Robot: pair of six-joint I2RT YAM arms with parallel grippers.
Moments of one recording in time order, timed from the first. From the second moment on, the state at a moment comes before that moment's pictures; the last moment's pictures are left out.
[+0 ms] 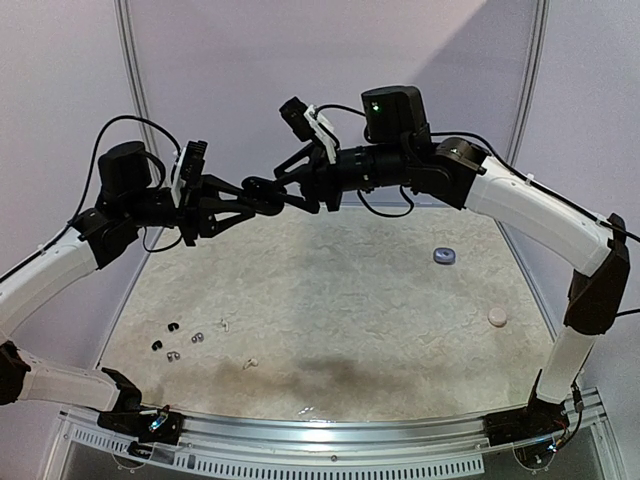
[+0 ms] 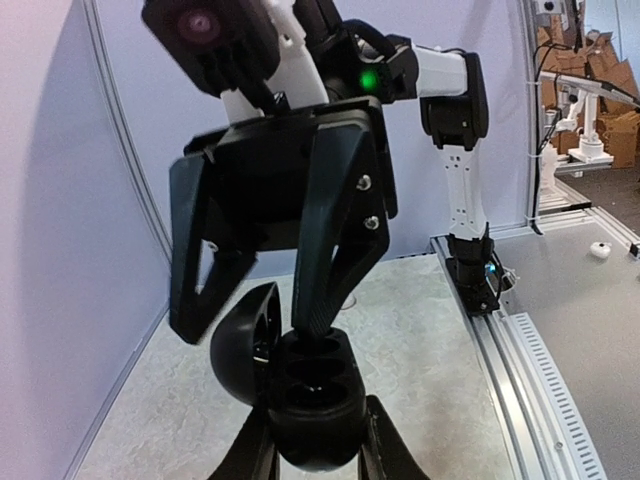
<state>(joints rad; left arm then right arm) -0.48 1.14 1.05 0.02 1.01 0.27 0.96 1.81 1.94 -0.38 -0.45 -0.07</state>
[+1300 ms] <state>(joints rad) -0.49 1.12 0.92 0.66 0.88 -0.23 0.93 1.68 1.58 0.29 -0.62 0.29</state>
